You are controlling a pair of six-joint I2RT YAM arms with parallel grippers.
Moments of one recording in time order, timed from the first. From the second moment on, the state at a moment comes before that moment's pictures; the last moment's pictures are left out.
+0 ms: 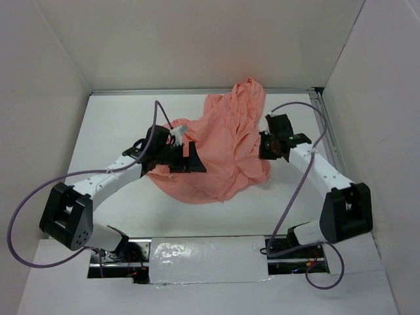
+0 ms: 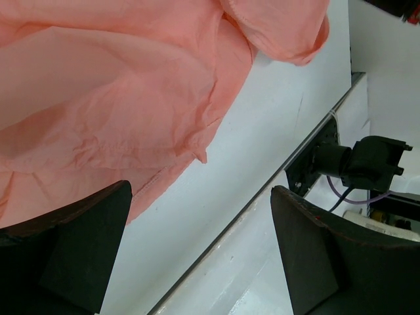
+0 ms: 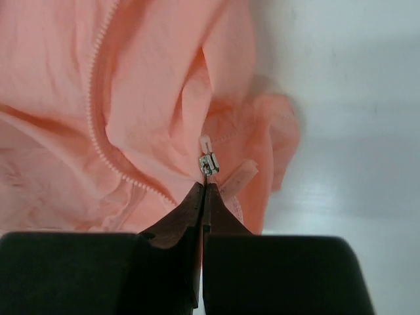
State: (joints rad) left arm -0.46 1.40 0.92 -0.26 0.55 -0.56; right arm 0.24 1.43 1.05 -0.56 -0.01 0.24
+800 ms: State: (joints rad) left arm -0.75 1.90 1.40 -0.28 0.52 -0.52; right arm 0.36 0.84 0.68 -0.80 -0.01 0.81
